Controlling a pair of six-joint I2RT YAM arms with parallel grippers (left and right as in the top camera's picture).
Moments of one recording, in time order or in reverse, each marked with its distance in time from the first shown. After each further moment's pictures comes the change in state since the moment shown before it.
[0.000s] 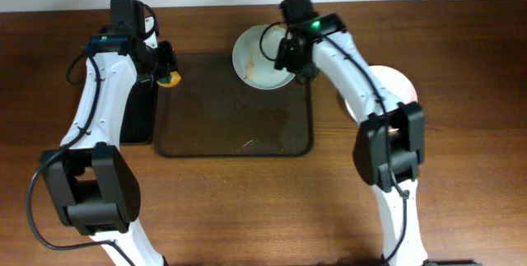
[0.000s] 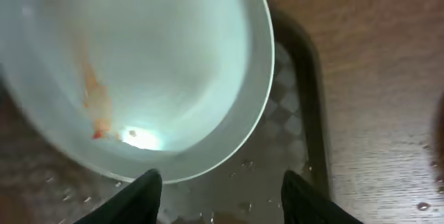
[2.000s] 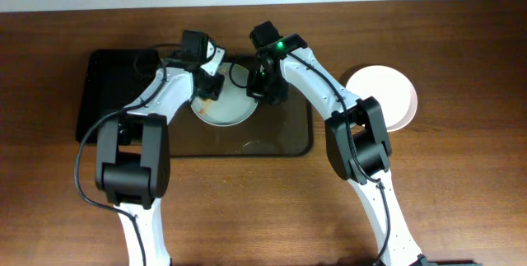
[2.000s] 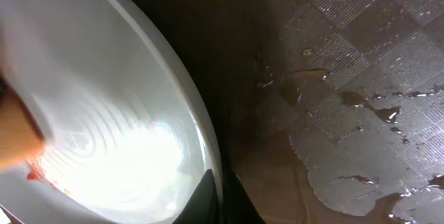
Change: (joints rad) left arm -0.203 0.212 -0.178 0.348 -0.090 0.423; right arm 0.098 0.192 0.072 -0.029 -0.303 -0.018
